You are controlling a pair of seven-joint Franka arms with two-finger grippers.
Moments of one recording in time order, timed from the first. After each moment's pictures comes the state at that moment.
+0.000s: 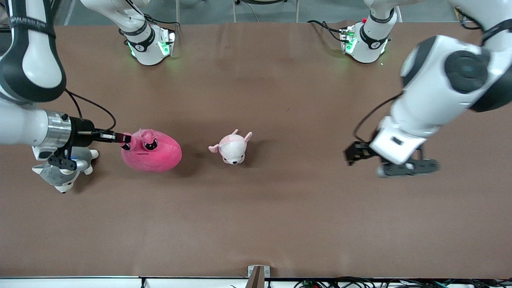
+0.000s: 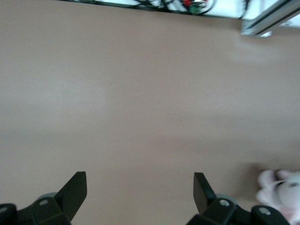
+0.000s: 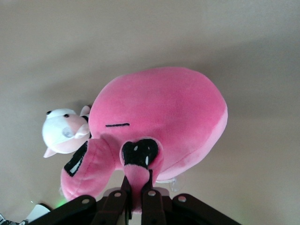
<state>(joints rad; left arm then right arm) 0.17 0.40 -0.59 -1.32 0.22 1.77 -0.44 0.06 0.28 -0.06 -1.62 0.45 1.64 0.12</state>
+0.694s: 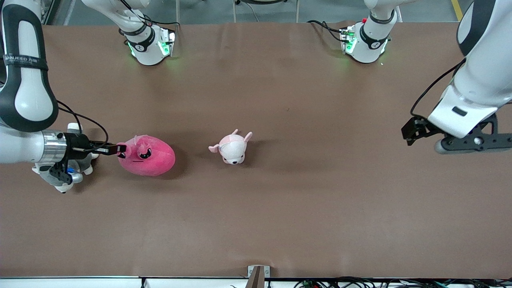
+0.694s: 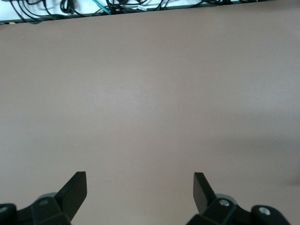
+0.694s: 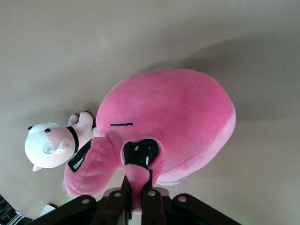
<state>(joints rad) 0.25 0.24 -0.59 -1.32 0.33 1.59 -0.29 -0.03 0.38 -0.06 -1.62 0.50 1.64 0.07</state>
